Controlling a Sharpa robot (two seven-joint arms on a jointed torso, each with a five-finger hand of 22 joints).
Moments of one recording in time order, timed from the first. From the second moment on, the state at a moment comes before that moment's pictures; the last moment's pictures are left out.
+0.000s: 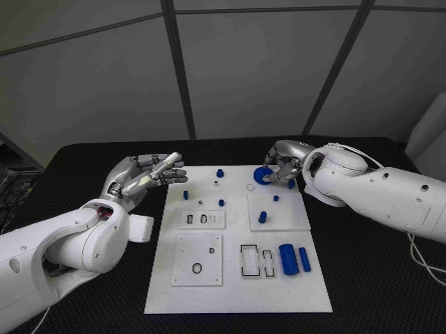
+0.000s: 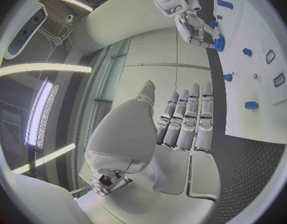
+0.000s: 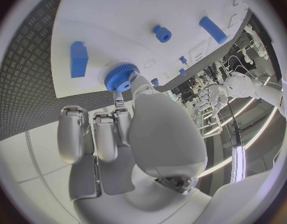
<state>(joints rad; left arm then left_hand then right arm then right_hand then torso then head) 1.08 -0.94 0.13 1.72 -0.12 -0.46 0.42 1.39 0.01 -0.01 0.16 0.12 0.90 0.23 0.11 0.07 0.97 0.18 0.11 0.07 1.05 0.14 0.12 0.15 0.19 0.88 0.24 0.34 0.13 1.23 -0.77 0.13 1.36 -1.51 -0.16 -0.28 1.48 -0.09 0.08 0.22 0.28 0.97 0.14 0.22 0.09 1.45 0.05 1.41 1.31 1.47 -0.02 1.54 1.31 0.06 1.46 0.09 1.48 1.31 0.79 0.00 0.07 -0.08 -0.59</state>
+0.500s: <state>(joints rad) 1.08 -0.94 0.13 1.72 -0.12 -0.45 0.41 1.39 0.01 -0.01 0.16 0.12 0.90 0.23 0.11 0.07 0.97 0.18 0.11 0.07 1.05 0.14 0.12 0.15 0.19 0.88 0.24 0.34 0.13 1.23 -0.77 0.13 1.41 -1.57 -0.19 -0.27 1.49 -0.08 0.10 0.21 0.27 0.98 0.14 0.21 0.09 1.45 0.05 1.41 1.31 1.47 -0.02 1.54 1.31 0.05 1.46 0.08 1.49 1.31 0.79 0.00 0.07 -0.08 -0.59</state>
